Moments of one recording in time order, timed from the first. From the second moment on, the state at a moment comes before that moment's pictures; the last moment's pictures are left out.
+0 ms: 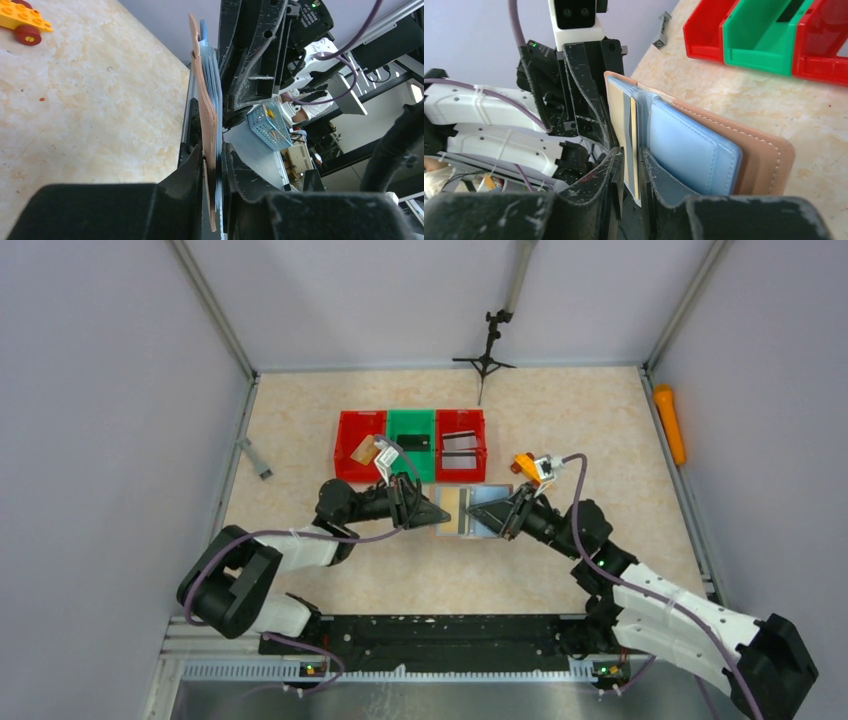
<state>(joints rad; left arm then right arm) -0.54 1.39 0.41 1.23 0.94 -1.06 0.76 0.78 0.36 0.44 -0.22 0.82</state>
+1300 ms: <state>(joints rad) -0.57 1.42 0.40 1.35 0.96 -1.13 0.74 0.83 0.33 0.52 -0.26 0.89</state>
